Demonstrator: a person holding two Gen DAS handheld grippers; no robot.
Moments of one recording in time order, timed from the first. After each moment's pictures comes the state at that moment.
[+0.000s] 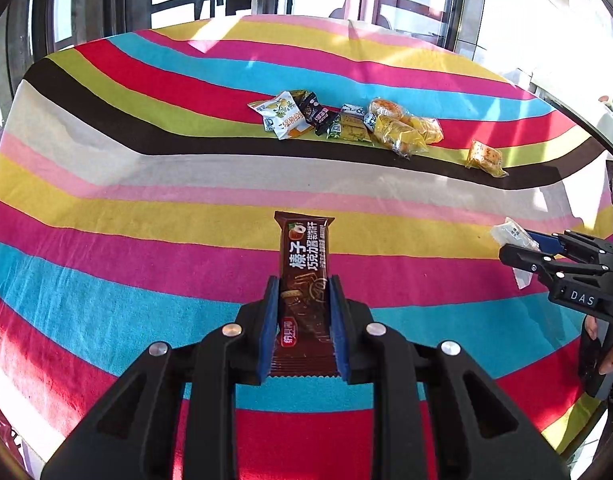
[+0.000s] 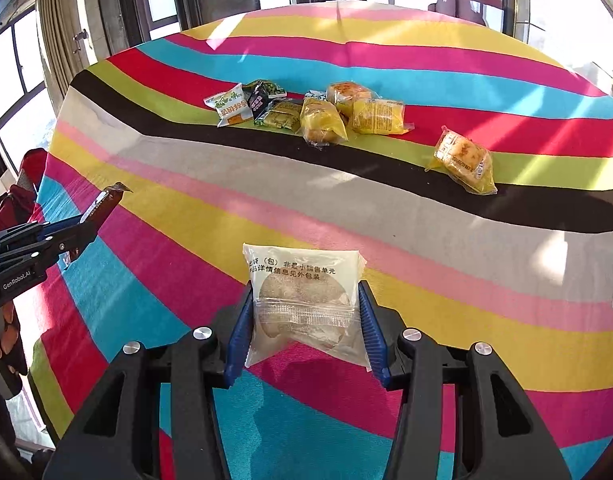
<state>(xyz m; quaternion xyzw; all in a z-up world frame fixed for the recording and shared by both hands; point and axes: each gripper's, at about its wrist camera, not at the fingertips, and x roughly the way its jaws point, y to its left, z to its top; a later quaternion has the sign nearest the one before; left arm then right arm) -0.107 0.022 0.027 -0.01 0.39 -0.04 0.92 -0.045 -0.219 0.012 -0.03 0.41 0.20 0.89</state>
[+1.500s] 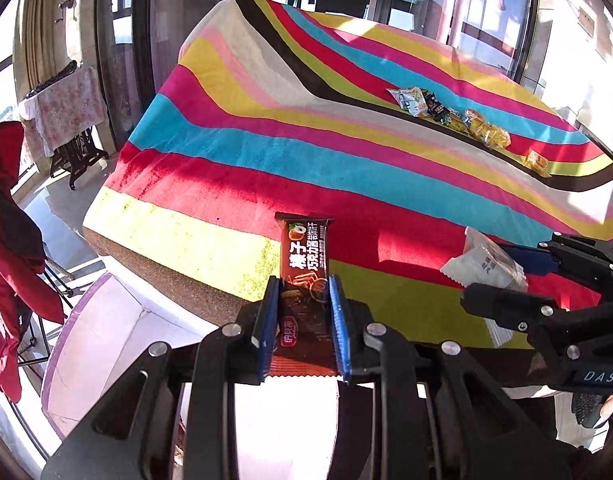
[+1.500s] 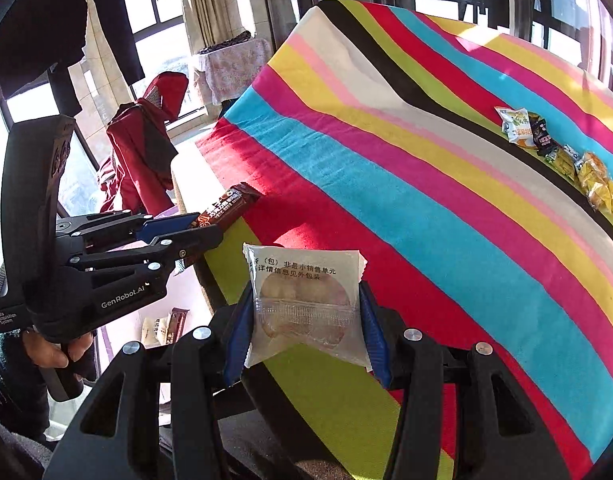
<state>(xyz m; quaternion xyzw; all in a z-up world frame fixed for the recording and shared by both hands) -0.237 0.158 0.000 -0.08 0.38 0.07 0.92 -0.178 0.008 0.025 -0.11 0.39 0.42 0.81</state>
